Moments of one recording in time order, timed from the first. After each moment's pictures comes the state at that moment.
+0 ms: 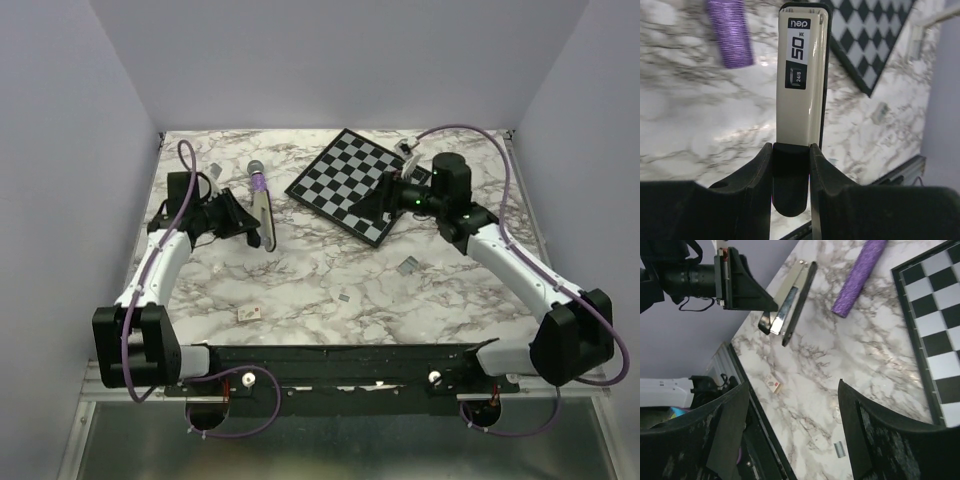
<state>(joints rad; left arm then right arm) 0.09 1.36 1.00 -0.49 0.55 -0.42 0.36 1.32 1.04 -0.02 -0.69 0.45</state>
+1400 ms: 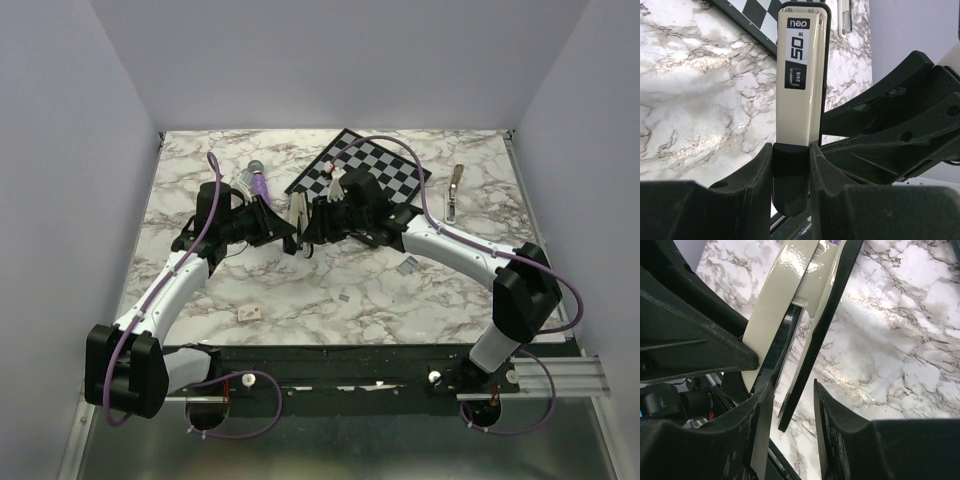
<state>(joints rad) -0.23 1.18 0.81 -0.15 0.60 -0.75 0.78 1.66 1.27 -0.19 -0.29 0.47</state>
